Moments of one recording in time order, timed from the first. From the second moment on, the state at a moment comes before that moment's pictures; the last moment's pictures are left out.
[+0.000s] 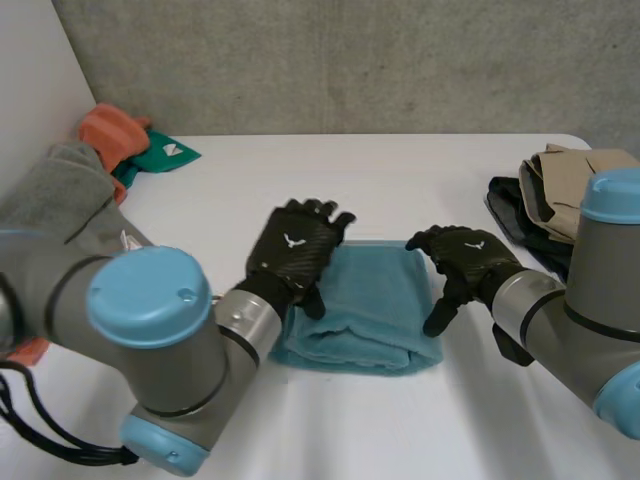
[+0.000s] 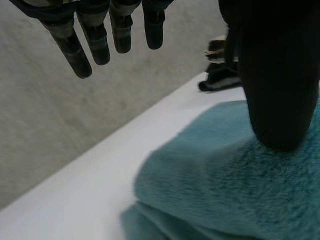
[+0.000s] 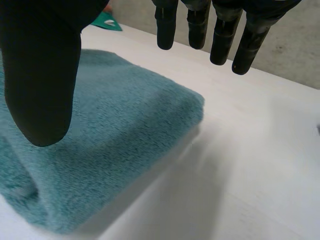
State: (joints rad) left arm 3.99 -2.04 -1.58 3.51 -1.57 3.35; right arm 1.97 -1.21 1.58 0.07 1.41 3.06; left_hand 0.20 0.20 0.21 0.20 0.04; right_hand 0.20 0.22 0.21 0.23 0.06
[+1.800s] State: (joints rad) left arm 4.03 -2.21 -1.37 3.23 -1.62 3.46; right arm 2.01 -1.12 1.51 0.07 1.38 3.06; left_hand 0.20 0.20 0.21 0.20 0.04; right_hand 0.17 0.21 0.20 0.23 0.06
